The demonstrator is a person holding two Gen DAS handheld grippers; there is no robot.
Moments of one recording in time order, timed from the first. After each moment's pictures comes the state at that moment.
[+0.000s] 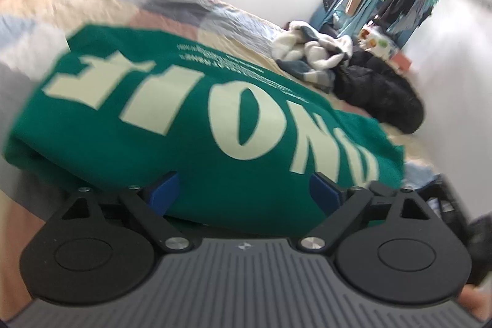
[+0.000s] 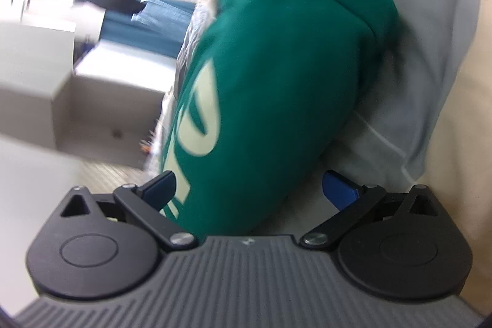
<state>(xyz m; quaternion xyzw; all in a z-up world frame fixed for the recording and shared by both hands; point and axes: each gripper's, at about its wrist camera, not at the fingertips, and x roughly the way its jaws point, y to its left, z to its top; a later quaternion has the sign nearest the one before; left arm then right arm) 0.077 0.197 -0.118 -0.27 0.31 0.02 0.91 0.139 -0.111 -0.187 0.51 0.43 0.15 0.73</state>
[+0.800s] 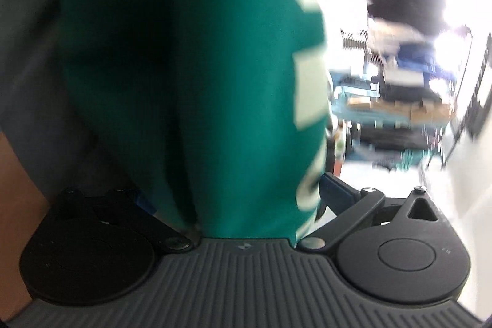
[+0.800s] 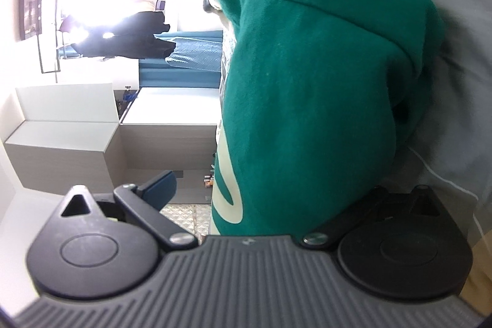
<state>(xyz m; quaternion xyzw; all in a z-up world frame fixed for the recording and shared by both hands) 0.093 0.255 -0.234 -0.70 0.26 0.01 0.67 0.169 -0.113 -0.199 0.61 0.36 0.18 0.68</state>
